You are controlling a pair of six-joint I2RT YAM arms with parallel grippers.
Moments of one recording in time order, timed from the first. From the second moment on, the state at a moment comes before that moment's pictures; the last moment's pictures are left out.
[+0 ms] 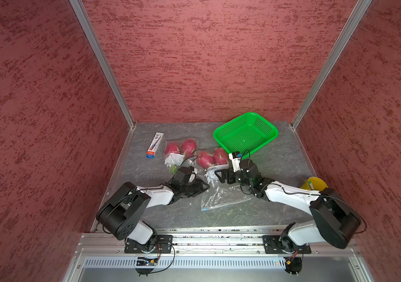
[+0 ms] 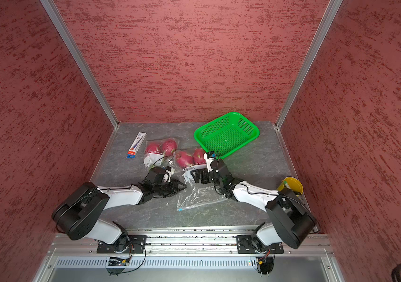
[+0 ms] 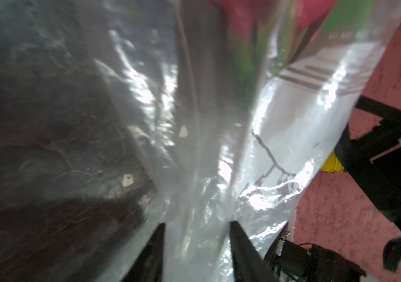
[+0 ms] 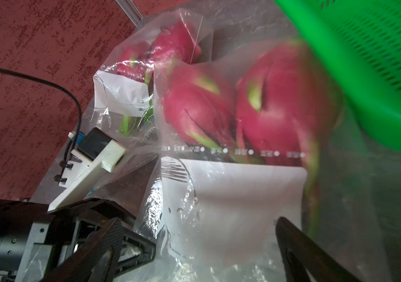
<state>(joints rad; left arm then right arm) -0.57 1.52 0.49 0.29 0.48 -0.95 0.66 1.39 0.67 0.22 -0.11 0.48</state>
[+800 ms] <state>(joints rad) -0.41 1.51 0.78 0.22 0.64 -0.98 1.03 1.34 0.74 0.06 0.30 -0.07</state>
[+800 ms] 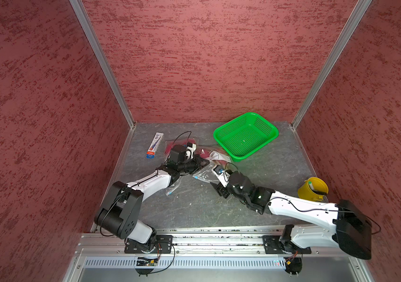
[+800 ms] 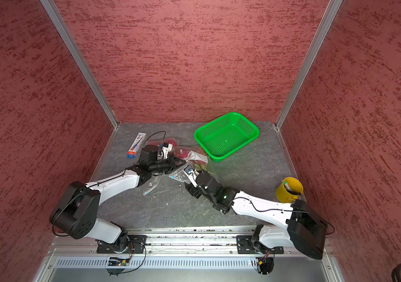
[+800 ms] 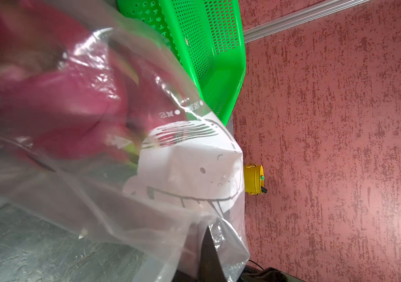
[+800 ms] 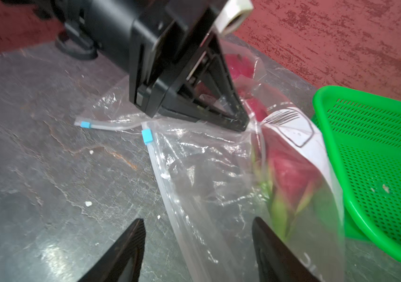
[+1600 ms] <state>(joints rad) -0.32 1.58 0.84 0.21 0.81 -1.05 1.11 1.58 0.76 0.31 0.67 -0.42</state>
